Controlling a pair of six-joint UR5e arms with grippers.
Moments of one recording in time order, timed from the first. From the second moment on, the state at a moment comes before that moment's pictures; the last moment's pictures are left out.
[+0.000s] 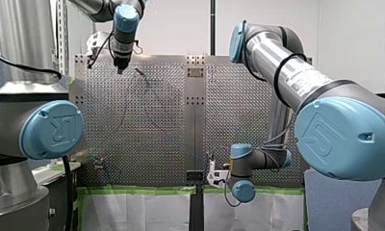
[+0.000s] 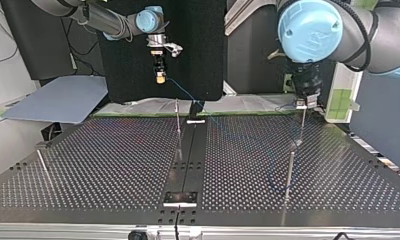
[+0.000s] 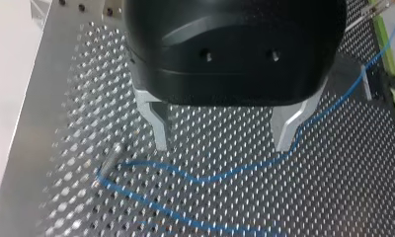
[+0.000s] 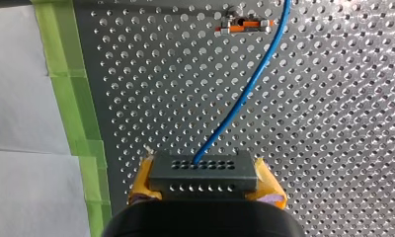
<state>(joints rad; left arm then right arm) -0.32 -1.45 -1.67 -3.63 -2.22 -1.74 2.17 -0.62 1.95 -1.29 1.73 1.64</state>
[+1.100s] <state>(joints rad) -0.30 -1.41 -1.58 -3.53 -2.12 -1.56 2.17 -0.62 1.95 -1.29 1.72 1.64</state>
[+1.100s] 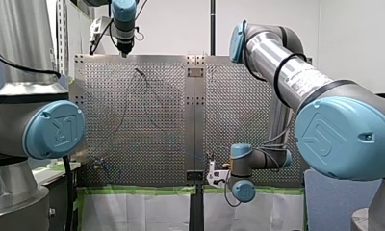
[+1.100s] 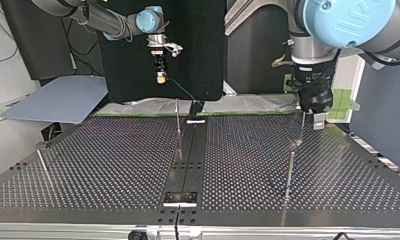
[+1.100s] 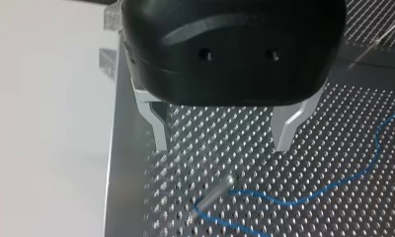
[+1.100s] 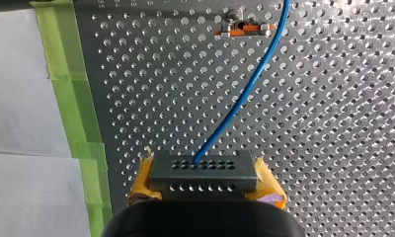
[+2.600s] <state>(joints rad) -0.29 -1.43 -1.58 -3.55 -2.10 -1.61 2.17 -0.62 1.95 -1.29 1.72 1.64</state>
